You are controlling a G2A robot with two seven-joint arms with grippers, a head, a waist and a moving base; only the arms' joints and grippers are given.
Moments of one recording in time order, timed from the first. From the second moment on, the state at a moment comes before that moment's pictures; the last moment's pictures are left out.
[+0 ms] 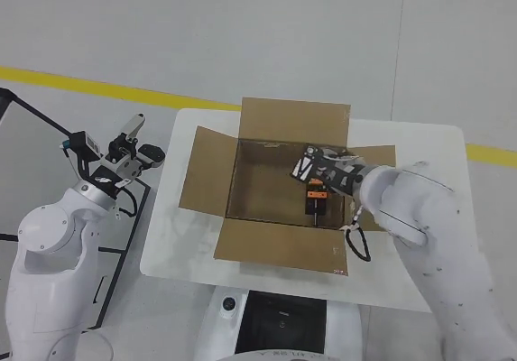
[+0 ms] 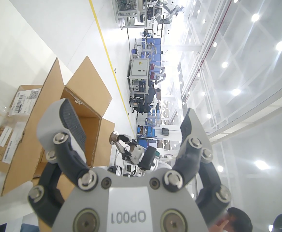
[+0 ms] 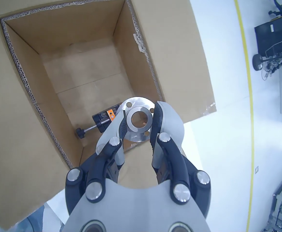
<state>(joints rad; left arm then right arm) 1.64 -1.14 -1.83 -1.99 -0.40 0.22 -0.53 -1.17 -1.20 1.17 -2.09 -1.31 -0.61 1.21</state>
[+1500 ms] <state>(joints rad) 1.64 -1.14 -1.83 -1.99 -0.40 0.22 -0.53 -1.18 -1.09 1.25 -2.00 -1.08 -0.67 1.15</state>
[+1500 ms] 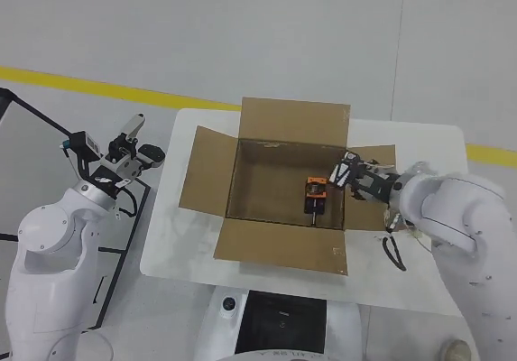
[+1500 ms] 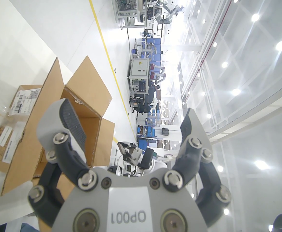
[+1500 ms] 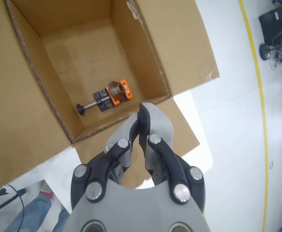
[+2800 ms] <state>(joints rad) 1.64 -1.14 -1.83 -1.99 -0.40 0.22 -0.53 -0.58 -1.34 0.49 -1.11 -1.04 -0.57 1.20</state>
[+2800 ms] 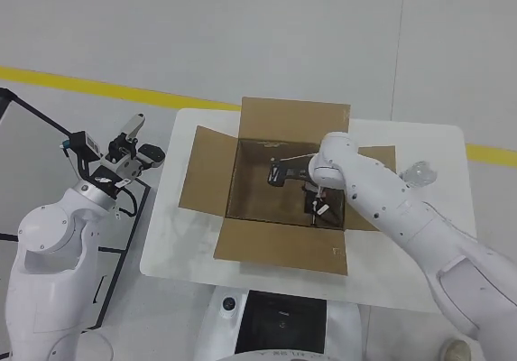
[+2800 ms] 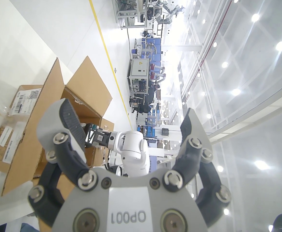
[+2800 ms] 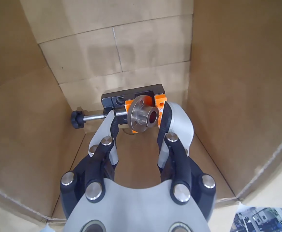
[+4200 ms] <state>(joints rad) 1.64 -1.14 -1.83 -1.99 -0.40 0.22 -0.53 -0.51 -1.46 0.45 -0.87 -1.05 -0.64 1.11</state>
